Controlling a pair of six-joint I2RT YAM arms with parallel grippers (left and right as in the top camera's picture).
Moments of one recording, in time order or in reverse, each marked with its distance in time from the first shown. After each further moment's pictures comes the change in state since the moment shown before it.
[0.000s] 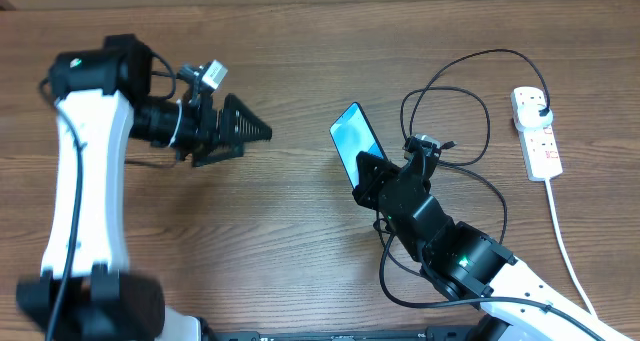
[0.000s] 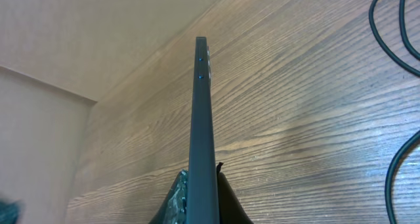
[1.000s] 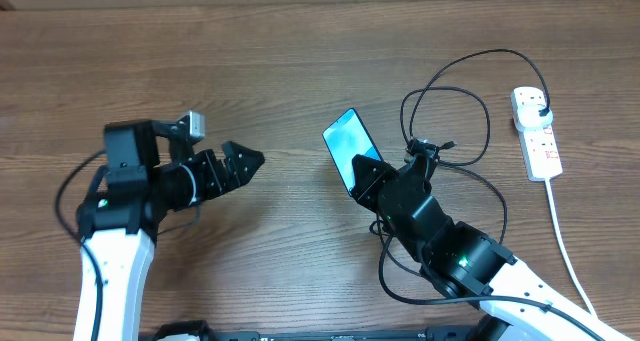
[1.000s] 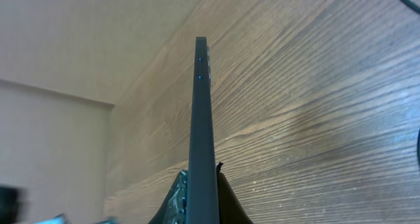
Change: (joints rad) left arm 0.000 -0.494 -0.793 0.939 -0.210 -0.605; right arm 0.000 0.004 0.000 -0.001 -0.052 0.175
